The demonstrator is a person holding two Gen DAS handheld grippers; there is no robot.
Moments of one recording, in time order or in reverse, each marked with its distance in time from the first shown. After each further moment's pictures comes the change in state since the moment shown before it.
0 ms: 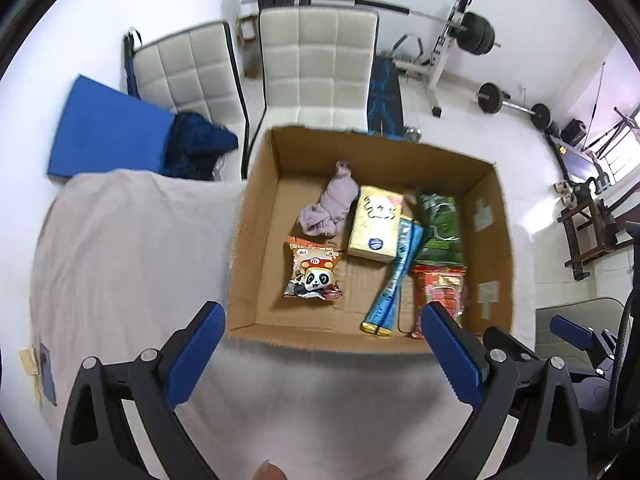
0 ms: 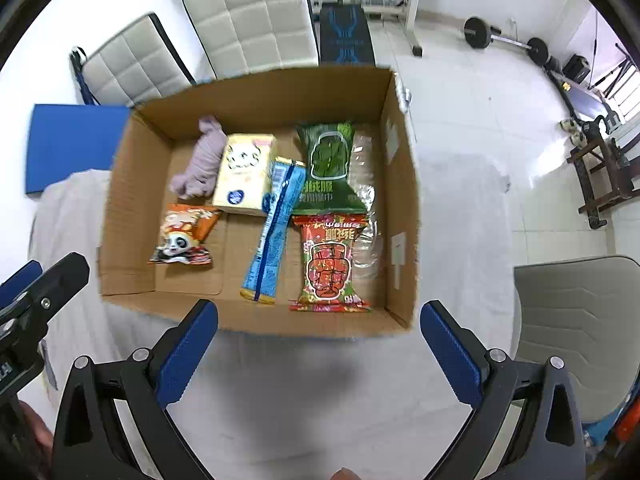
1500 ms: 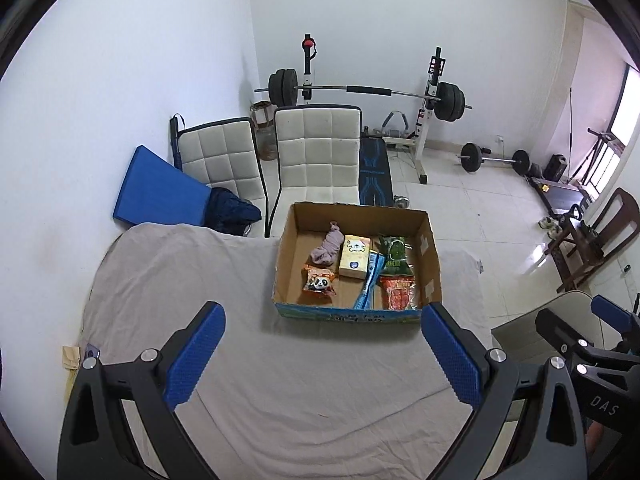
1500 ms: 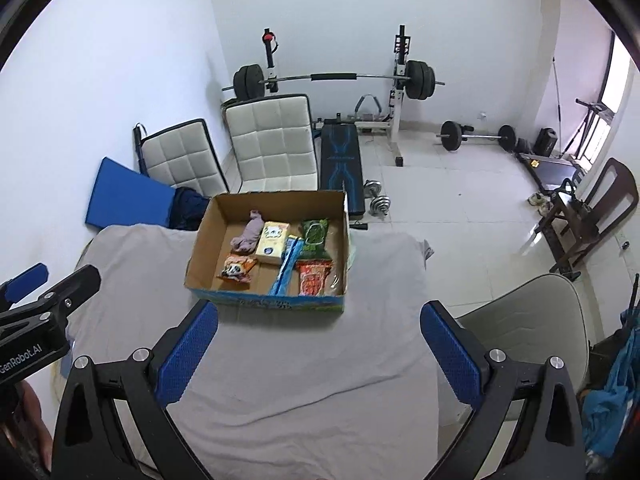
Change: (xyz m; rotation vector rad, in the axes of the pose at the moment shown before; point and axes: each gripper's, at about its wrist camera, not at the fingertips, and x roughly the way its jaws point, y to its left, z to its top) left arm -0.218 -0.020 -0.096 0.030 -0.295 0.035; right arm -0.289 -0.026 -0.156 -0.031 -0.421 -0.015
